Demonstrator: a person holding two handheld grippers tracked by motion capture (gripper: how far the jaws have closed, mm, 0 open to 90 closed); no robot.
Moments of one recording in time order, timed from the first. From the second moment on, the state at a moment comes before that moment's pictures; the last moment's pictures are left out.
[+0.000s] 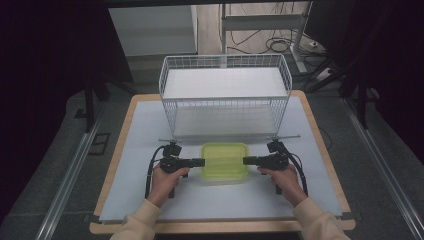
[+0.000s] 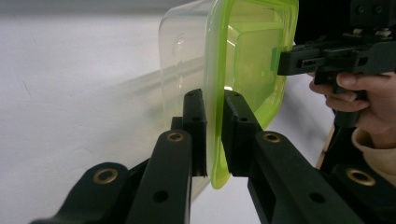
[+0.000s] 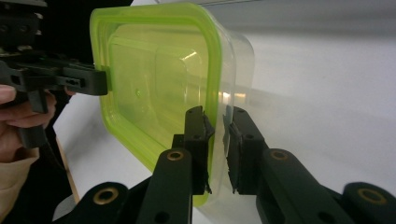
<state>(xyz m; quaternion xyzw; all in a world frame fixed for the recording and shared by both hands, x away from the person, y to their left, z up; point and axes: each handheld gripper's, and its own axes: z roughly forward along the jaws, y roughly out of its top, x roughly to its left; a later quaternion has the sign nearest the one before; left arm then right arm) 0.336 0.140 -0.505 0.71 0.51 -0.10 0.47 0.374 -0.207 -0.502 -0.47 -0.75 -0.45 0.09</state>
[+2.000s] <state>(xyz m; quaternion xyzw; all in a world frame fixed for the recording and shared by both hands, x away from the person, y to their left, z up) 0.324 0.146 -0.462 0.70 0.47 -0.08 0.53 0.351 -0.209 -0.444 -0.42 -0.75 -0.51 0.03</state>
